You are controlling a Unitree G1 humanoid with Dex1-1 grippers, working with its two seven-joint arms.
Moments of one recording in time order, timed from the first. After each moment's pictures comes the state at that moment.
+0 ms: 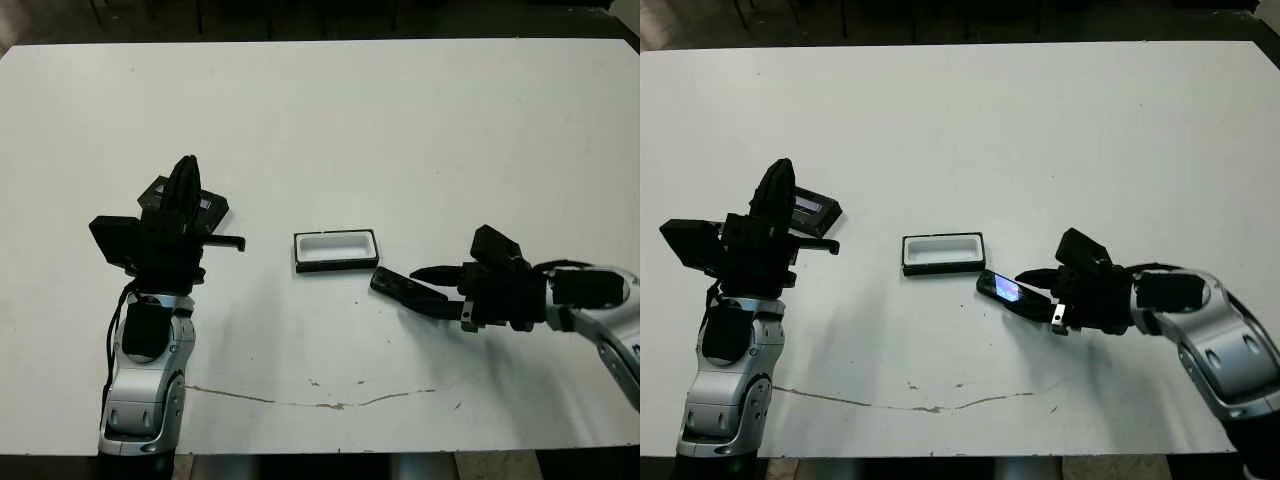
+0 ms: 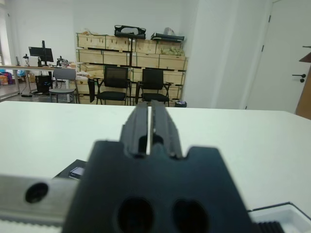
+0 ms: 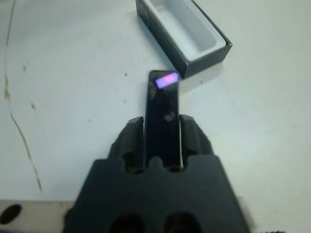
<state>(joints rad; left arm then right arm) -0.03 0.08 0.01 -0.33 -0.09 -0.03 -0.04 -0.28 -0.88 0.24 -0.27 0.27 0.60 1.01</state>
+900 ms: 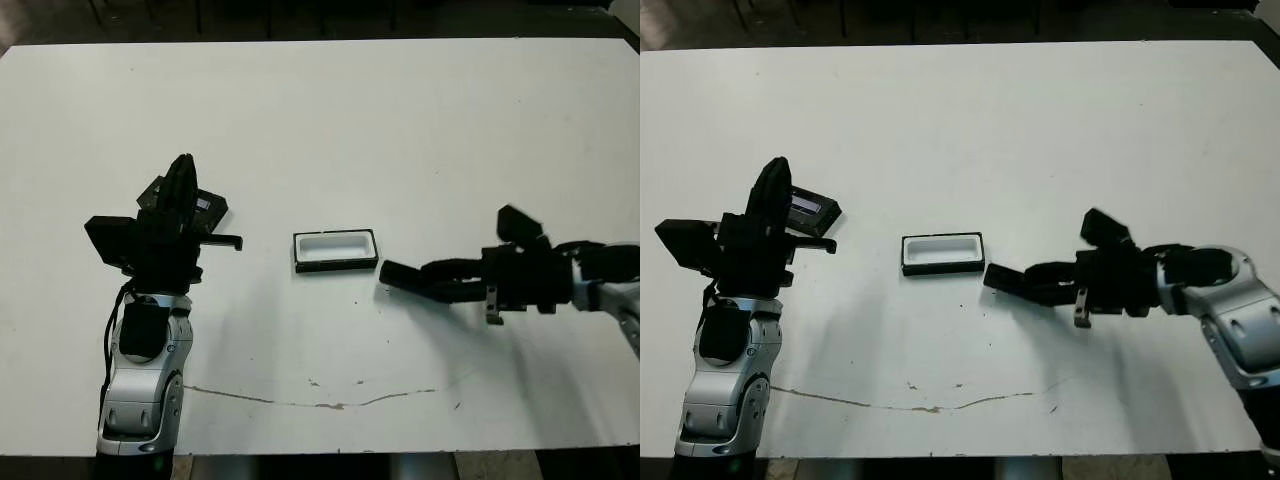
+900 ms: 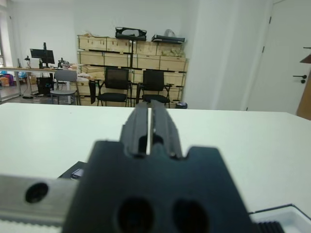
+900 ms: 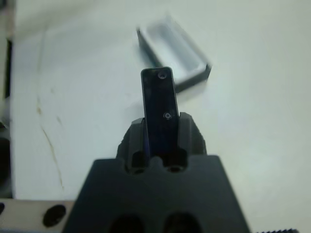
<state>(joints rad) -0.03 0.08 0.02 -0.33 -0.10 -0.04 -0.04 -0.36 -0.86 0.12 -0.14 0.45 0.60 1.15</state>
